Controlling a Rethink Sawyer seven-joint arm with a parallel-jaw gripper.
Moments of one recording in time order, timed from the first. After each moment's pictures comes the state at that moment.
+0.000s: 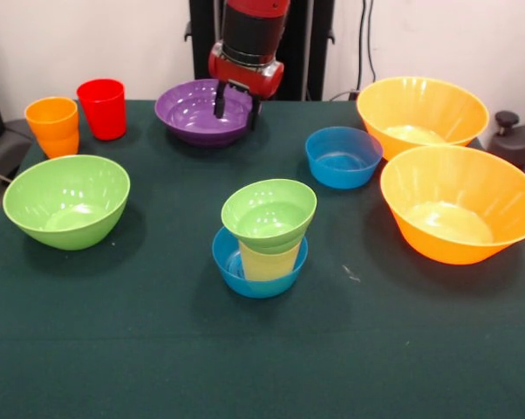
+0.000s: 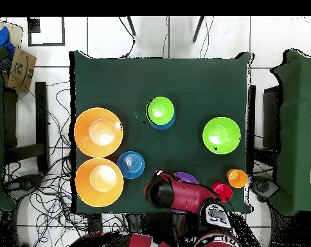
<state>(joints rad) -0.26 -0.56 -0.17 2.05 -0.19 0.05 2.02</state>
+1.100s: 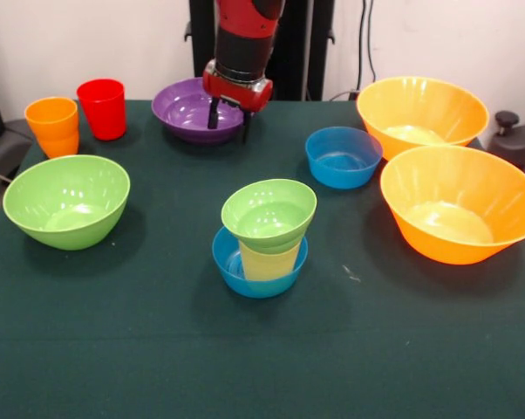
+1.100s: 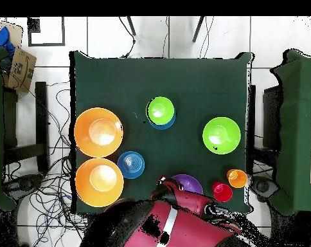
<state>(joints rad) -0.31 -0.41 -0.19 2.07 -0.21 -0.16 2.02</state>
